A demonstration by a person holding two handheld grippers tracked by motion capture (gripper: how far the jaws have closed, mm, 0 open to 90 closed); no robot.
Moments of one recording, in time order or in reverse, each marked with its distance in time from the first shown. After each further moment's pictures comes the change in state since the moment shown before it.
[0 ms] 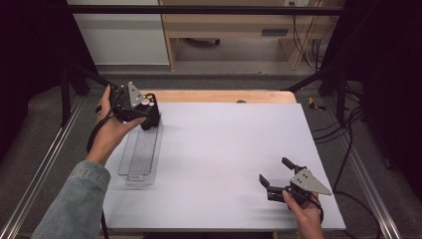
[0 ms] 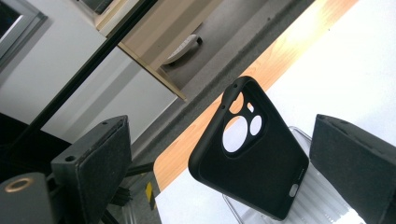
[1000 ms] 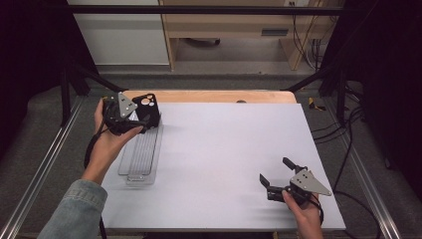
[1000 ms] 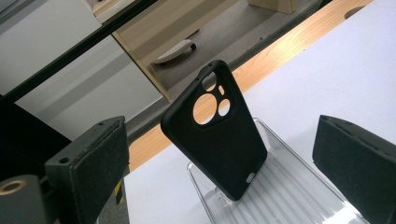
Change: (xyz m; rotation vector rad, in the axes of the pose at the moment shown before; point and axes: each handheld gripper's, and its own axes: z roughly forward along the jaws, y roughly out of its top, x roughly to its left) left arm -0.015 -0.018 -0.033 -0.045 -0.030 -0.169; right arm 0.001 0.001 0.000 0.007 -0.023 -0.009
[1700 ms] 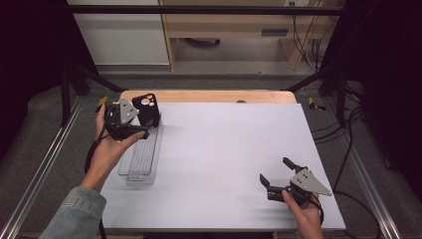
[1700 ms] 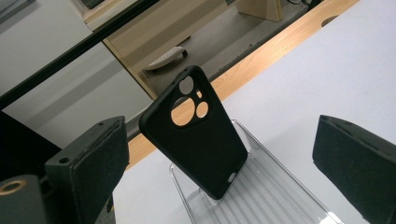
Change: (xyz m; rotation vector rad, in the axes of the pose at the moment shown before) left arm -0.013 0.000 -0.011 -0.031 -0.029 0.014; right arm 0.000 0.000 0.000 0.000 -0.001 0.002
